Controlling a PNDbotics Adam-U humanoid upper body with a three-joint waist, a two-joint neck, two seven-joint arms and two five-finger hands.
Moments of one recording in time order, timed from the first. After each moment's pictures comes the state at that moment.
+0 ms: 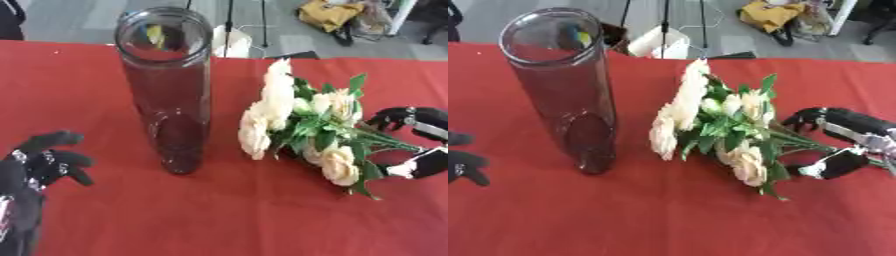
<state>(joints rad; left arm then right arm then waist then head) -0.32 0.09 -0.08 -1.98 -0.11 -0.26 -0.08 -0.56 -0.81 -0.06 -1.36 0.60 -0.39 0.49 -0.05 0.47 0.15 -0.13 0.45</state>
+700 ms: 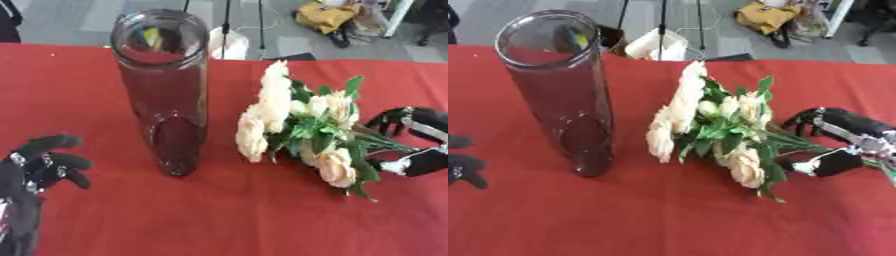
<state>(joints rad) -0.32 0.09 -0.08 -1.98 -0.11 -0.25 -0.08 -0.56 -0.80 -0.06 -1.36 0.60 -0.37 0.43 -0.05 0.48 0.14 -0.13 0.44</state>
